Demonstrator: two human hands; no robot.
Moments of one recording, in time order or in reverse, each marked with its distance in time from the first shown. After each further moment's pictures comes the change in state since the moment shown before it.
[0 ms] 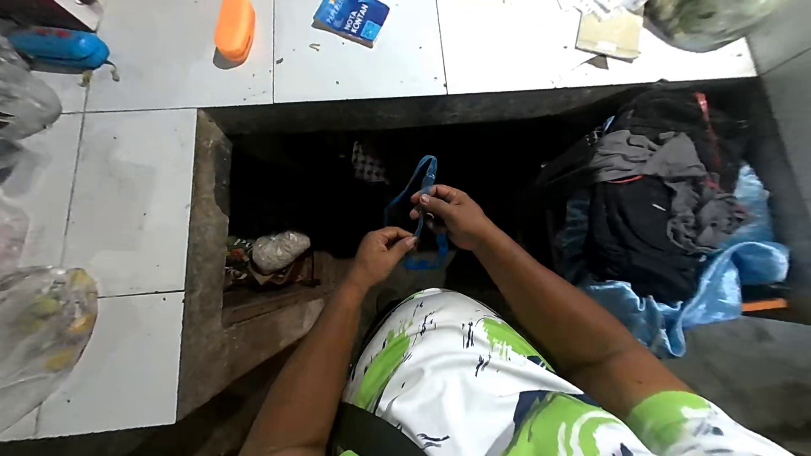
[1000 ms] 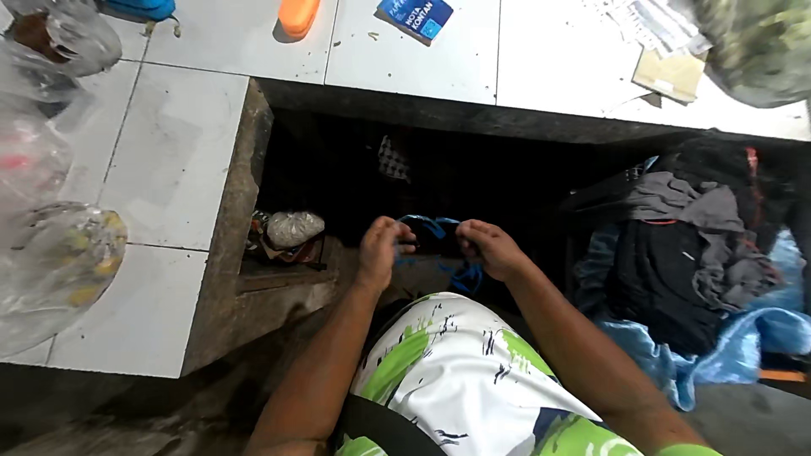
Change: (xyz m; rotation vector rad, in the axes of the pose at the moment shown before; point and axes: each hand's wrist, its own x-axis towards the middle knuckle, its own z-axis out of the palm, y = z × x) left_hand -0.021 -0.010 -0.008 -0.507 0.414 -0.146; right_hand -0.024 0.033 -0.021 -0.119 0.004 0.218
